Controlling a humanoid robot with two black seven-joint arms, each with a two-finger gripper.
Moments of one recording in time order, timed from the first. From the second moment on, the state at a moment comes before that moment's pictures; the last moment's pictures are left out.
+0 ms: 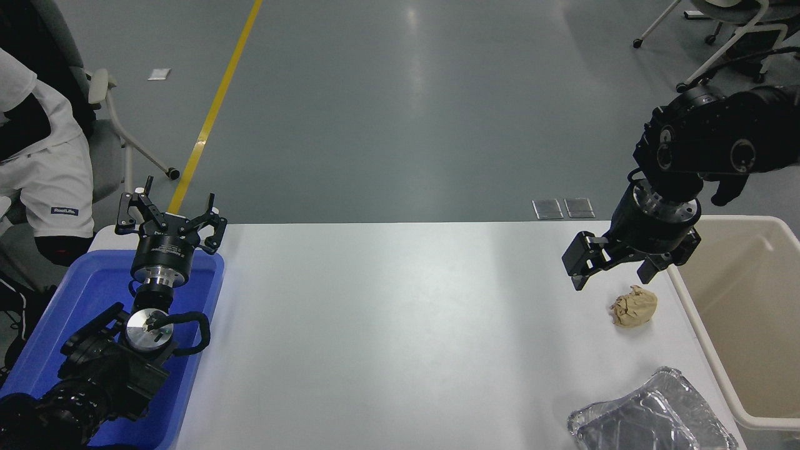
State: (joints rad) left arm -0.66 0.16 -0.94 -0.29 -0.24 -0.66 -0.40; right arm 1.96 -0.24 -1.28 1.20 -0.28 0.78 0.04
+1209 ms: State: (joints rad) left arm -0.66 0.16 -0.93 -0.29 -0.24 -0.66 -0.40; right arm 1.97 -0.24 -1.28 1.20 -0.28 0.78 0.04
